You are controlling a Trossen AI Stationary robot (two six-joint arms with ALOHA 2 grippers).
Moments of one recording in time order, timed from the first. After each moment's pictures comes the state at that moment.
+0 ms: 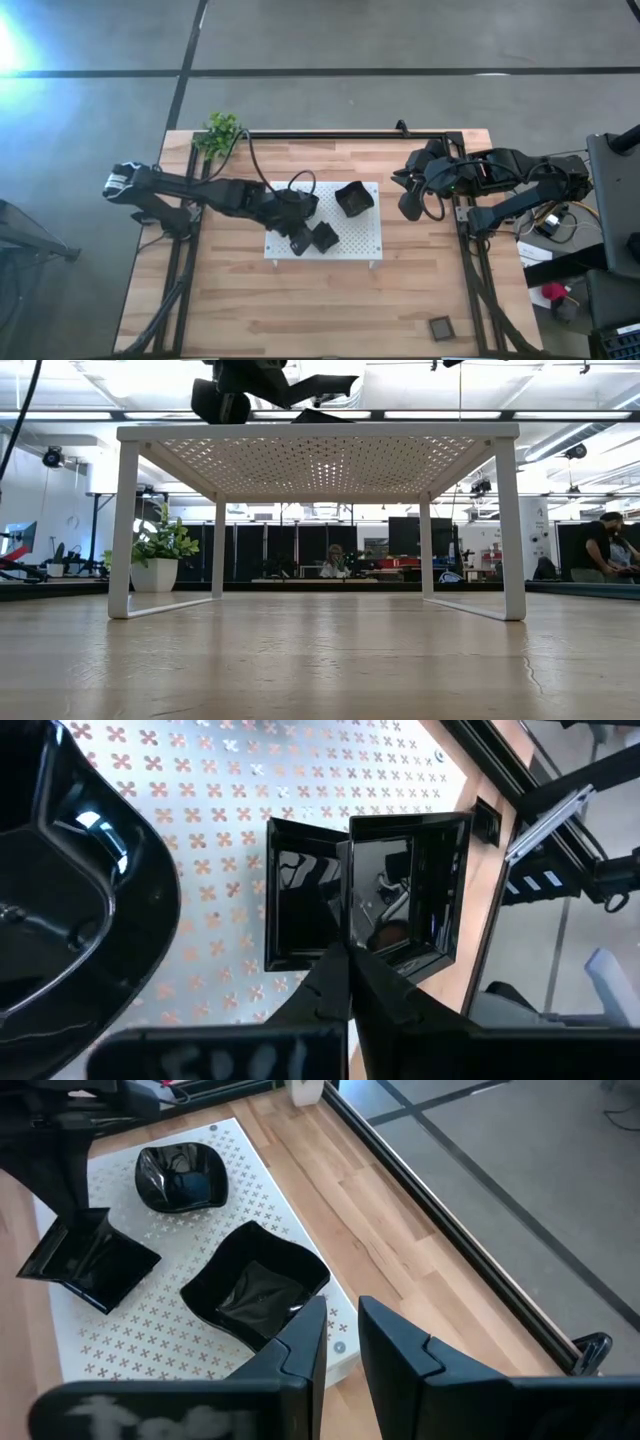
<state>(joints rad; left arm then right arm) -0.13 1.45 1.29 -0.60 0.03 -0.81 0.14 1.17 1.43 -1.06 0.50 0.44</state>
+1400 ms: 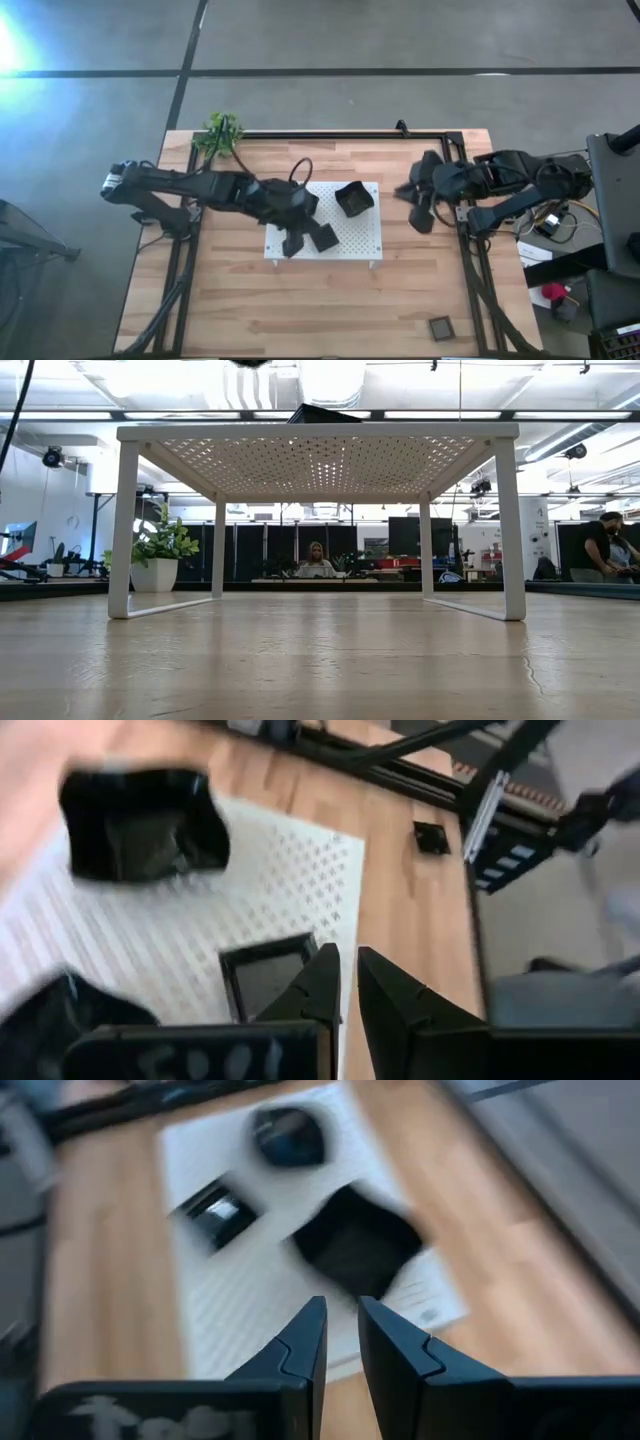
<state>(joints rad) -0.15 1.43 1.46 -0.64 -0.01 -0.43 0.20 1.14 1.43 -1.07 0.33 0.44</state>
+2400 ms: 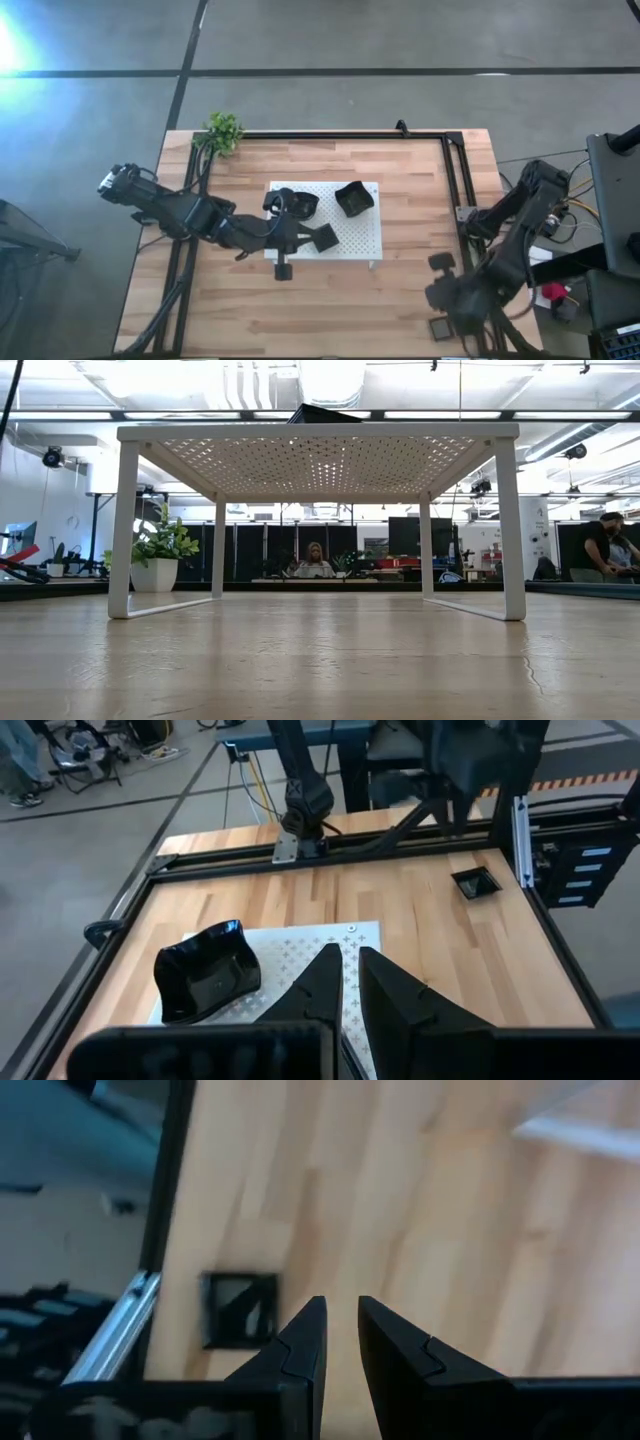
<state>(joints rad) -0.41 1.42 1.52 -0.53 -0.47 -0.07 0.95 1.41 1.24 -1.14 0.13 0.75</state>
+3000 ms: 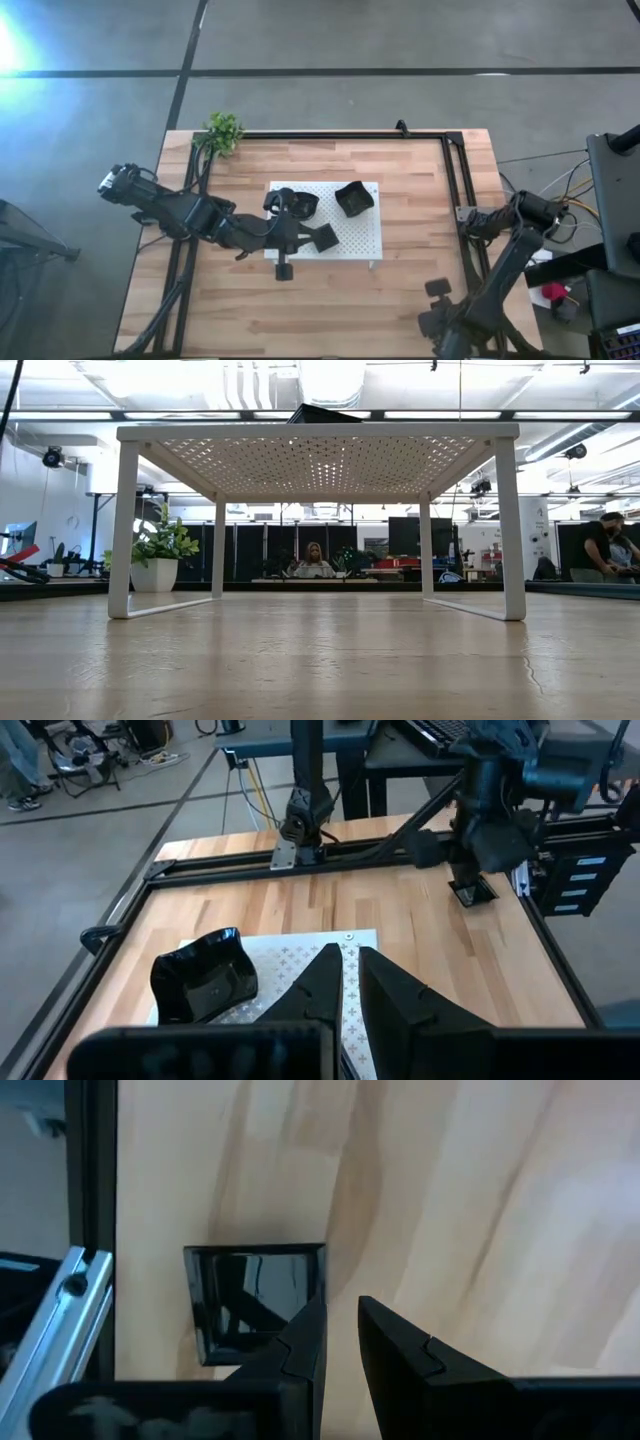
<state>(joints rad) -0.41 1.42 1.52 -0.50 -0.47 -0.07 1.04 1.73 1.22 -1.04 0.02 0.87</state>
